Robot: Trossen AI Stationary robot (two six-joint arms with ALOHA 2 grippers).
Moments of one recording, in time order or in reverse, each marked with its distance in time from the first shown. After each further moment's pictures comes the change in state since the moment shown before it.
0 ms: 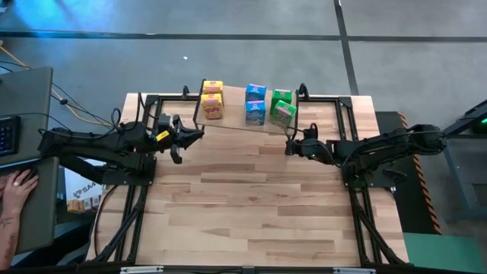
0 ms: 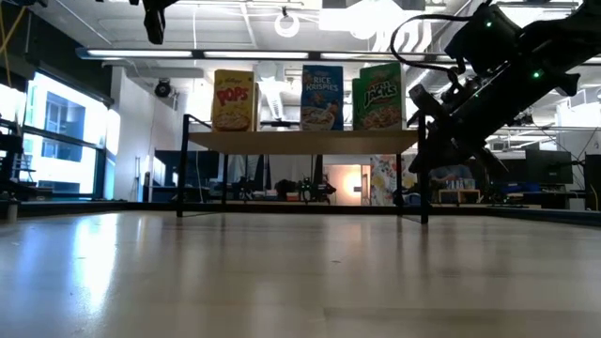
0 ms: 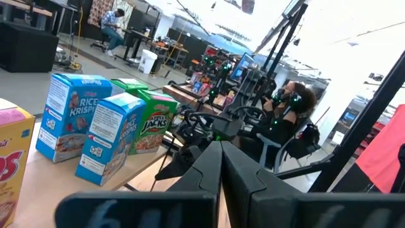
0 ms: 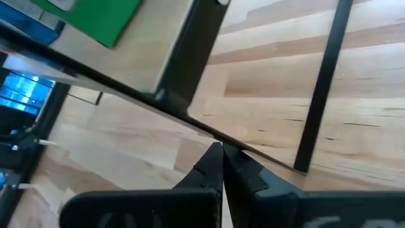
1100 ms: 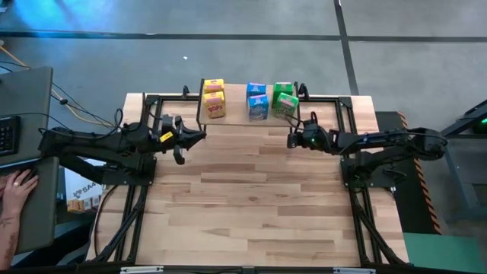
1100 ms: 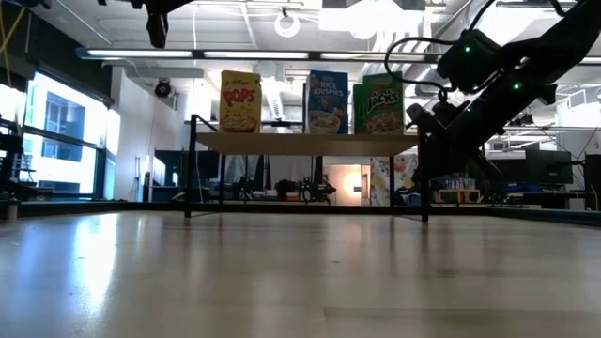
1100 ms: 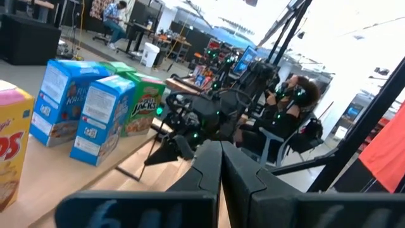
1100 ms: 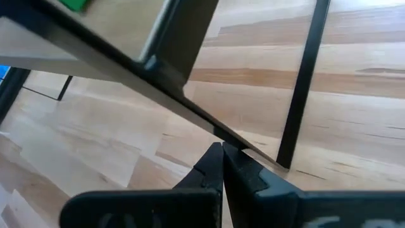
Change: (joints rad) left arm 0.000 0.027 0.000 -0.005 0.000 -0.010; right arm -0.240 0.000 0.000 -0.021 -0.197 -0.254
